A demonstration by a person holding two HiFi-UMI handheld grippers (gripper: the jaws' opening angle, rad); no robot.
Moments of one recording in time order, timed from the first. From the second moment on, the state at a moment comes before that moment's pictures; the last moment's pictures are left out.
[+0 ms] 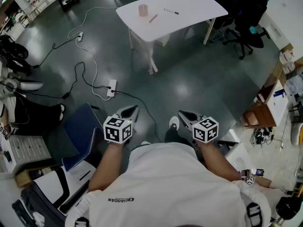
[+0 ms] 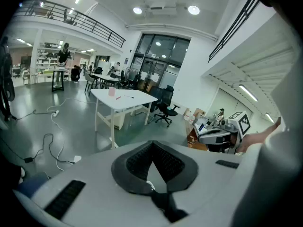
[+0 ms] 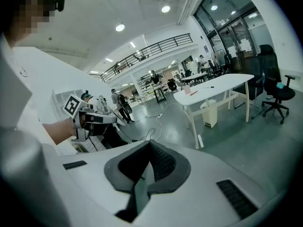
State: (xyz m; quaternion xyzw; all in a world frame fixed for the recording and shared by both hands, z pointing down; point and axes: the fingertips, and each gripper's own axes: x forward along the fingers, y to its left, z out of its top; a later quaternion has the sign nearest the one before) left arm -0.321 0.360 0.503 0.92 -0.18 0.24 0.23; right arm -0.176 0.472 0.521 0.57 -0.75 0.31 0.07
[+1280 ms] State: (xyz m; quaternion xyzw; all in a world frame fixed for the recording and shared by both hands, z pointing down) left arm -0.073 0.268 0.495 0.91 -0.22 0.26 0.22; right arm 0.063 0.365 0.523 0.53 -0.80 0.29 0.07
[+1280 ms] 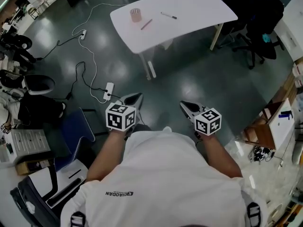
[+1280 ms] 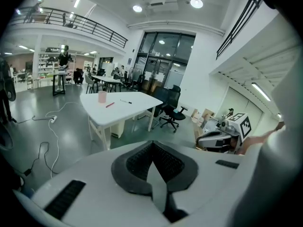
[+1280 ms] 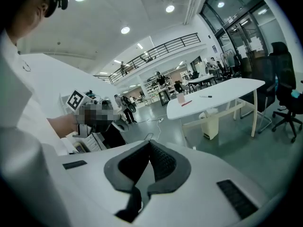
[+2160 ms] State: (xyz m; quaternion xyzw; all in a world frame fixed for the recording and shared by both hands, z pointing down) left arm 0.002 0.156 0.525 0.91 -0.19 0.28 0.24; right arm 0.126 0.272 0.548 0.55 -0.76 0.32 0.07
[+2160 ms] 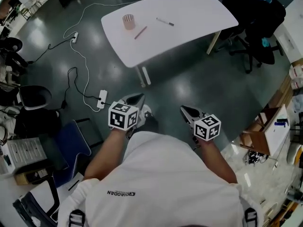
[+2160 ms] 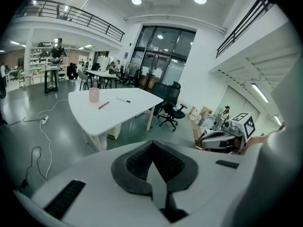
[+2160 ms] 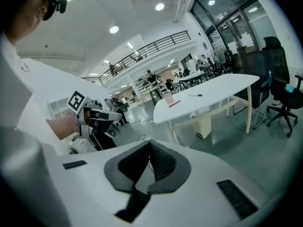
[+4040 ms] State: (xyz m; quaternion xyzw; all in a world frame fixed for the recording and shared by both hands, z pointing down) left arm -0.063 -0.192 0.570 0.84 -0.36 0.24 0.32; right arm 0.102 -0.188 0.579 0.32 -0.86 0.11 0.38
